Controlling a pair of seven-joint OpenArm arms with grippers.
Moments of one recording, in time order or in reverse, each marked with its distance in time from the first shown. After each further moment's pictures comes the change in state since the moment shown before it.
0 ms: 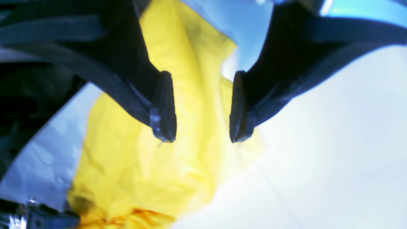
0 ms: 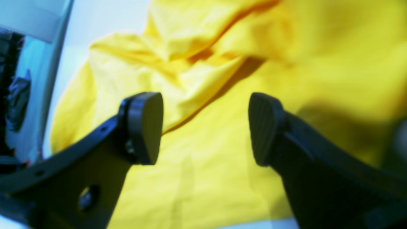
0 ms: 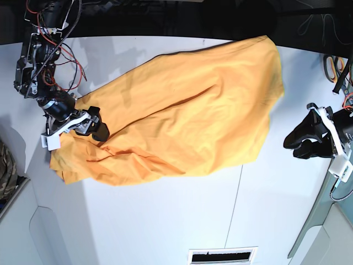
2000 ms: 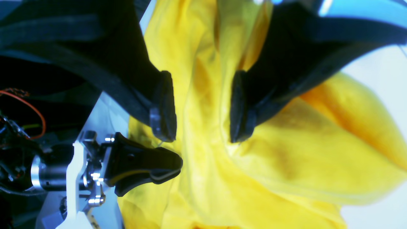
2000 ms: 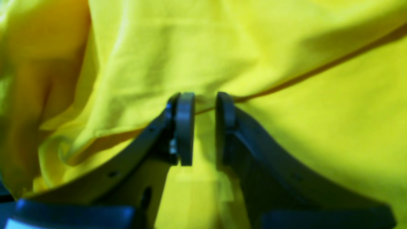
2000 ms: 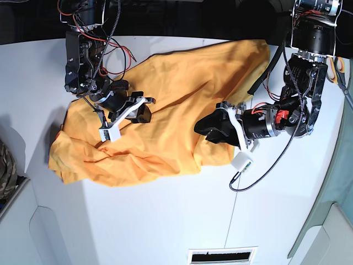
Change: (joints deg) left arm -13.6 20.9 21.0 -16.9 10.6 0.3 0.0; right arm 0.2 -7.7 -12.7 -8.9 -20.8 -2.4 11.9
